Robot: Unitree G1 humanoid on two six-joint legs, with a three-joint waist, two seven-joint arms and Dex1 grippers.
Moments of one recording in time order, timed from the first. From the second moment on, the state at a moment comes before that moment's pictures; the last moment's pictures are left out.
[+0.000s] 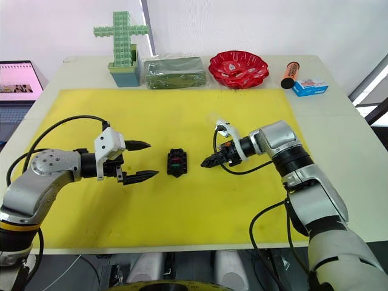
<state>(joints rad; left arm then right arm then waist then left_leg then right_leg) -0.28 0.77 -0.03 -0.34 -0.40 0.51 -0.98 -0.95 -0.55 0.42 0.55 0.36 1.07 1.31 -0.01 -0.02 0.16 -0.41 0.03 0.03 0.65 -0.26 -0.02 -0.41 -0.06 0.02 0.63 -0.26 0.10</state>
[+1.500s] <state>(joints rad) -0.28 0.74 -0.04 -0.32 -0.38 0.48 -0.98 -0.92 -0.56 0.34 0.45 0.34 1.18 1.30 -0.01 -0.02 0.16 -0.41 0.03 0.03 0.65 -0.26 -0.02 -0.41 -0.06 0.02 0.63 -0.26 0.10</state>
